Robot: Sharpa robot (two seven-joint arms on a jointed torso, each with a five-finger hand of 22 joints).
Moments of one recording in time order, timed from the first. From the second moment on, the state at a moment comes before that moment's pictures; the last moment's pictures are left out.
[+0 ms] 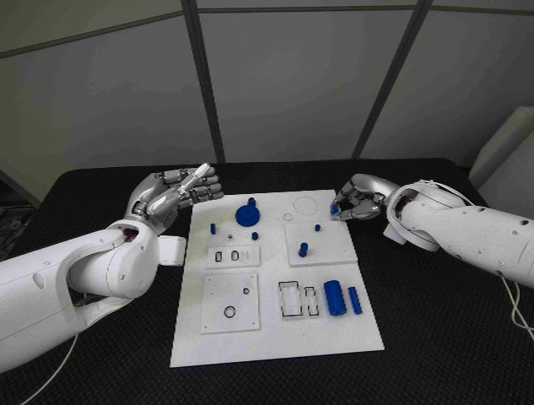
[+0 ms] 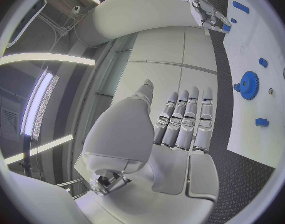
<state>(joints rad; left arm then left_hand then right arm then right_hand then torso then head) 1.11 -0.91 0.07 1.62 0.03 -0.39 0.49 1.37 -0.04 0.08 0.18 0.11 0.93 0.24 0.08 0.07 0.98 0.19 0.08 0.06 0.98 0.15 0.13 0.07 0.17 0.77 0.27 0.31 0.13 1.17 -0.77 0.06 1.16 -1.28 -0.18 0.03 1.42 -0.08 0.14 0.10 0.26 1.07 0.13 0.12 0.08 1.47 0.05 1.48 1.31 1.46 -0.01 1.57 1.31 0.09 1.33 0.10 1.34 1.12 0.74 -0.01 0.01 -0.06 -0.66</state>
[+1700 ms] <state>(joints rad) 1.11 -0.89 0.07 1.59 0.03 -0.39 0.47 1.37 -0.04 0.08 0.18 0.11 0.93 0.24 0.08 0.07 0.98 0.19 0.08 0.06 0.98 0.15 0.13 0.07 0.17 0.77 0.27 0.31 0.12 1.14 -0.54 0.01 1.46 -1.47 -0.35 -0.21 1.41 -0.04 0.19 0.08 0.20 1.11 0.12 0.16 0.09 1.46 0.02 1.49 1.31 1.47 -0.04 1.57 1.31 0.09 1.35 0.07 1.35 1.13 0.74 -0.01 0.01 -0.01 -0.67</state>
